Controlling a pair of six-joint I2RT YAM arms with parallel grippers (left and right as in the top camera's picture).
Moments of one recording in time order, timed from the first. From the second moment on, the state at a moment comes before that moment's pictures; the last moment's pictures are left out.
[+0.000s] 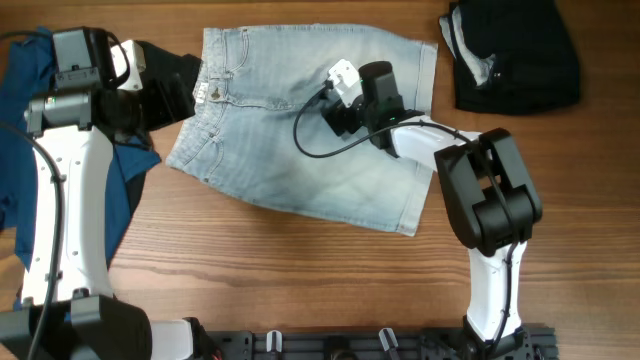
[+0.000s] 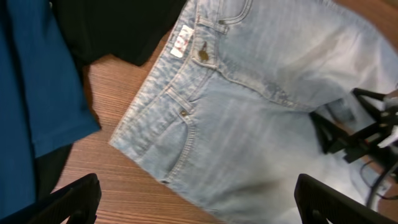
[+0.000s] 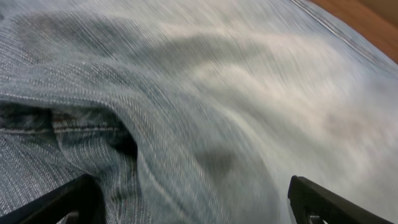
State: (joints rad) left arm 0.15 1.57 1.49 -1.00 0.21 -0.20; right arm 0.36 2.21 1.30 0.18 -0.11 -0.39
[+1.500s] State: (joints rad) left arm 0.06 1.64 0.92 -0.37 -0.01 -1.05; right arm 0.31 1.48 0.99 -1.03 0.02 1.05
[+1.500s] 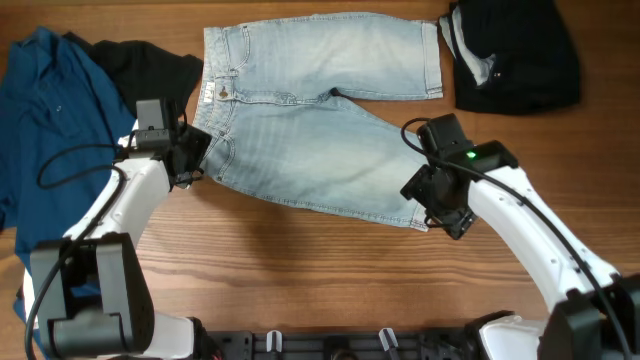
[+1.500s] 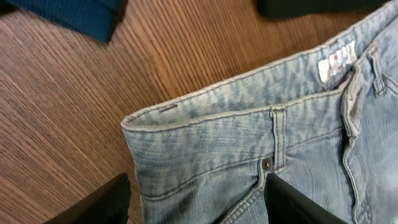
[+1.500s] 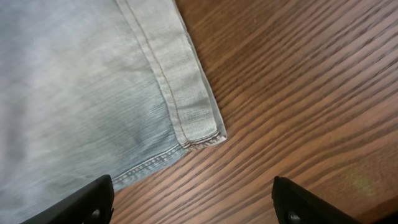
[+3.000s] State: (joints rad) left arm 0.07 1.79 0.96 -0.37 0.01 -0.96; right arm 0.21 1.59 0.78 -0.65 -0.11 0.83
